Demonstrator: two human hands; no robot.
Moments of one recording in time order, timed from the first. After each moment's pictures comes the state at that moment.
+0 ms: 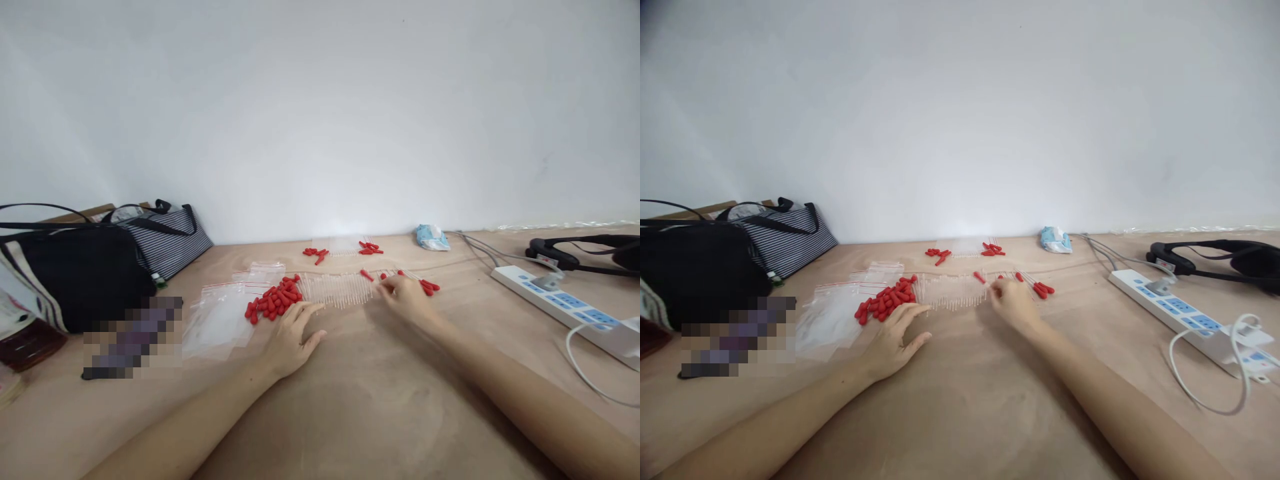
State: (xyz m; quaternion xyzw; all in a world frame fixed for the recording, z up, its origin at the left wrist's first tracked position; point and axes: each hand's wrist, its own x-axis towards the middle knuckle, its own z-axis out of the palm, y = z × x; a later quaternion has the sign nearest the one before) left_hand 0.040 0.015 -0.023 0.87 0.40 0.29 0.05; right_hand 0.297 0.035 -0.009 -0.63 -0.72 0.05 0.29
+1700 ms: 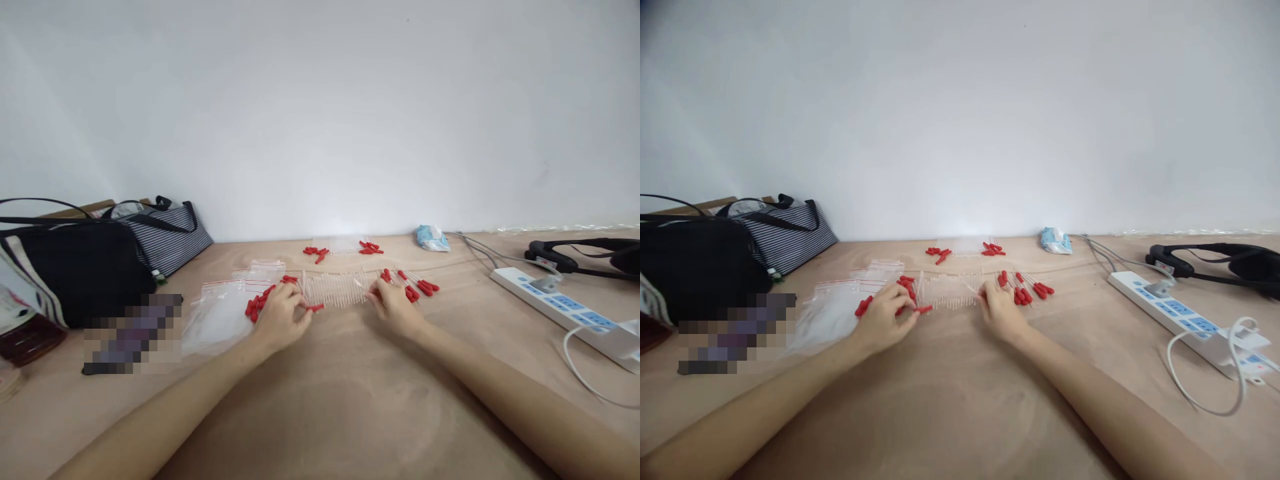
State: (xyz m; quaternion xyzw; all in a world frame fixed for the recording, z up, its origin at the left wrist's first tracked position) left_hand 0.035 0.037 0.005 0.85 0.44 0.27 -0.05; right_hand 0.285 0.037 -0.025 -0.55 -0.78 0.03 0.30
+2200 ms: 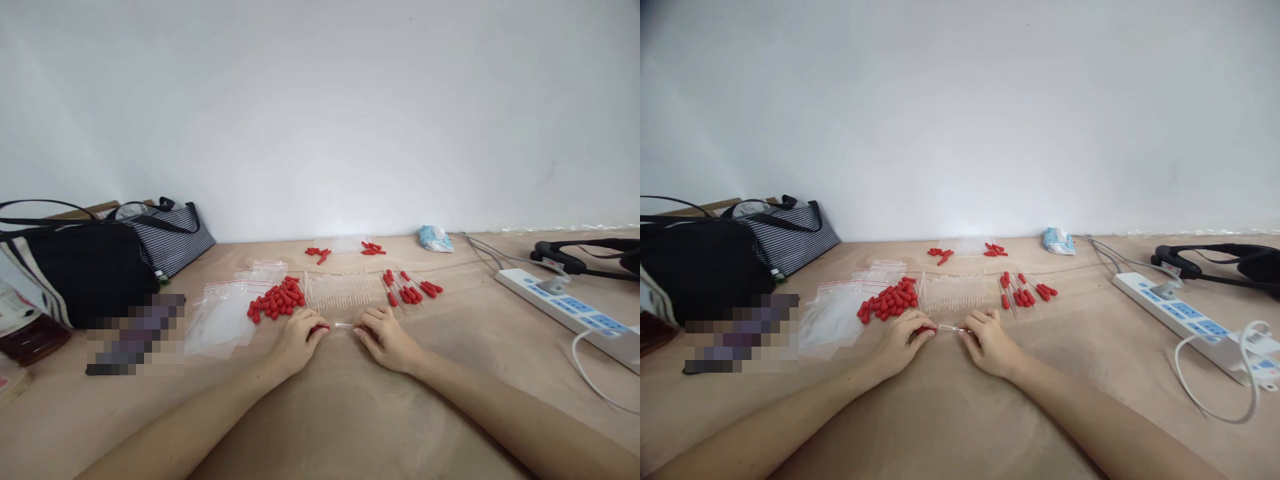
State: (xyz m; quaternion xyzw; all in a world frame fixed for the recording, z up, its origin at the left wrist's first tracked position) left_hand 0.051 0.017 -0.025 0.86 0.41 0.28 0.12; right_hand 0.261 0.000 -0.036 -0.41 -0.86 0.09 0.30
